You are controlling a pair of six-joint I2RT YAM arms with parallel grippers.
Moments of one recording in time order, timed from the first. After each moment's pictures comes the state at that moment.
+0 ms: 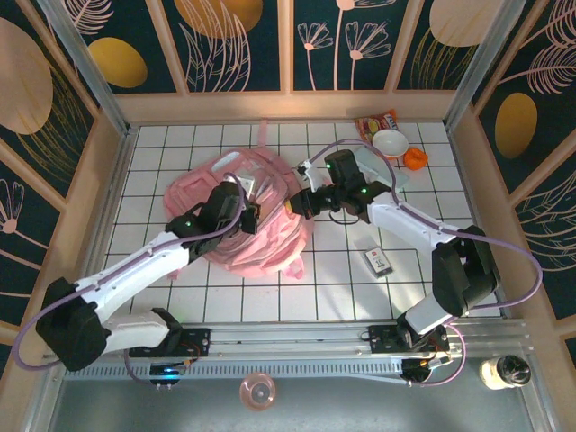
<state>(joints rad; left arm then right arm) -0.71 1.26 0.93 -0.35 -0.16 -0.39 0.59 1.54 1.10 -0.27 -0.63 0.21</state>
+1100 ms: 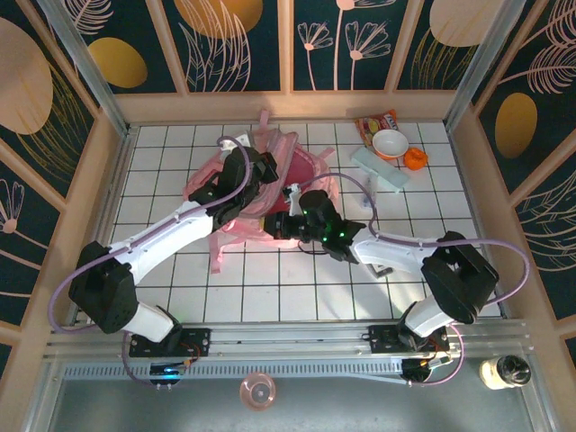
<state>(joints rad) -0.68 1.50 1.16 -0.04 -0.27 -0.83 0.89 1.53 0.82 0.31 -0.29 0.87</state>
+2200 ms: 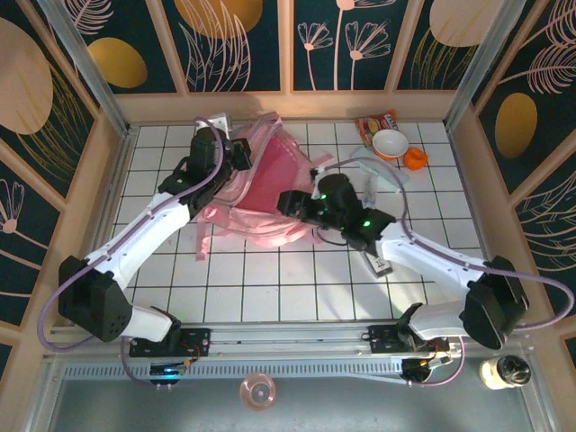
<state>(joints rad) -0.48 1.41 1.22 -0.19 -0.10 -0.53 0.76 1.30 0.94 -0.16 -0.11 0.80</state>
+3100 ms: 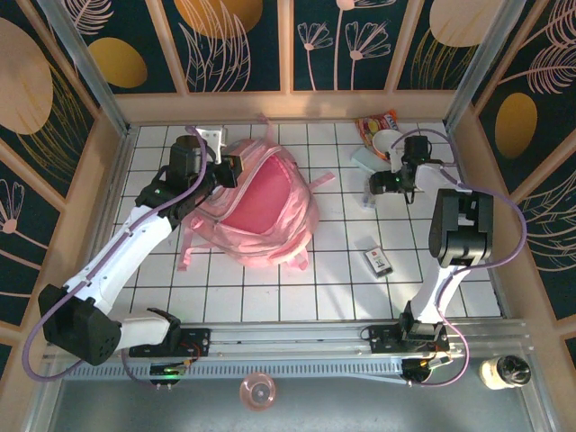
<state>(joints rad) -0.43 1.28 1.17 -0.36 0.10 -0.38 -0.04 1.89 1.28 -0.47 -0.17 -0.18</state>
